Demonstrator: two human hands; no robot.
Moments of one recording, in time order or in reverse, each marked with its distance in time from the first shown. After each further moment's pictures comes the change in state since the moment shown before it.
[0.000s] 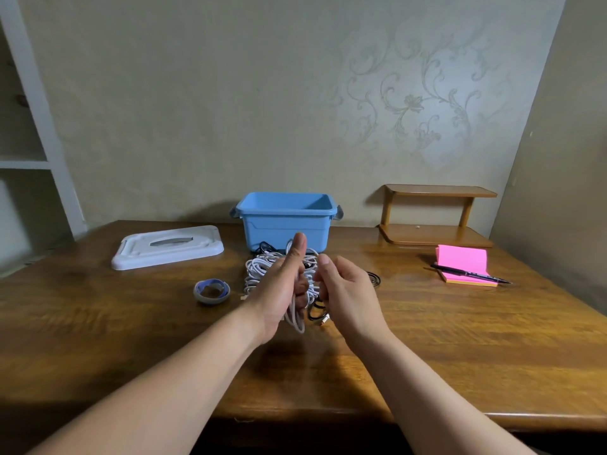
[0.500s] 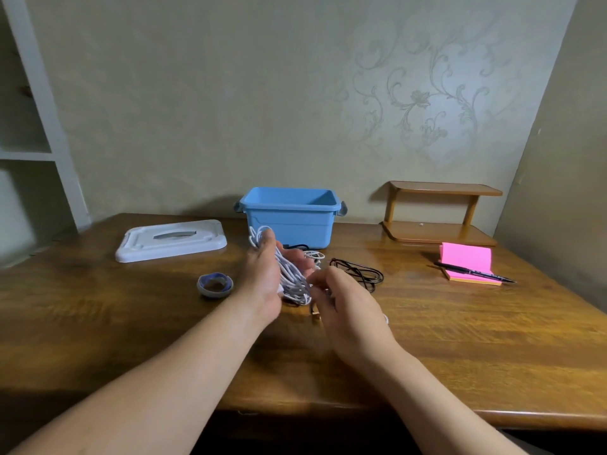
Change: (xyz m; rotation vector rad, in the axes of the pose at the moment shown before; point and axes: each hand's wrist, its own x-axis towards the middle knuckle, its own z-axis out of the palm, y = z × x) left_hand 0.015 0.007 -0.005 -0.429 0.432 -0.013; right_hand -0.022 0.013 -0.006 -0.571 -0.088 -0.325
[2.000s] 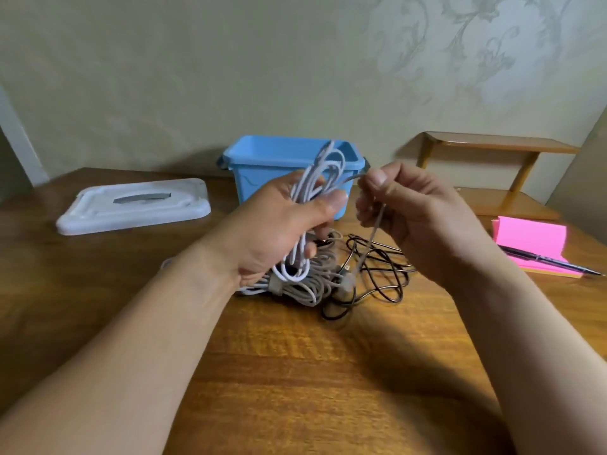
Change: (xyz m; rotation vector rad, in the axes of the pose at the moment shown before) left_hand 0.064 0.016 0.001 0.585 -0.563 0.237; right_hand 0.119 0.057 -0.034 1.024 -0.159 0.182
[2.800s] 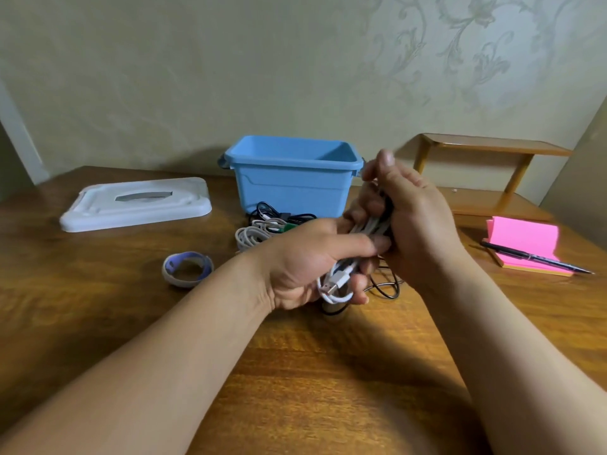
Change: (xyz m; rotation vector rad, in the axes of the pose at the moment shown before) left_hand -0.008 -0.008 0.036 -0.261 -0.380 -0.287; right_hand -0.006 0.002 0.034 0.131 0.159 0.025
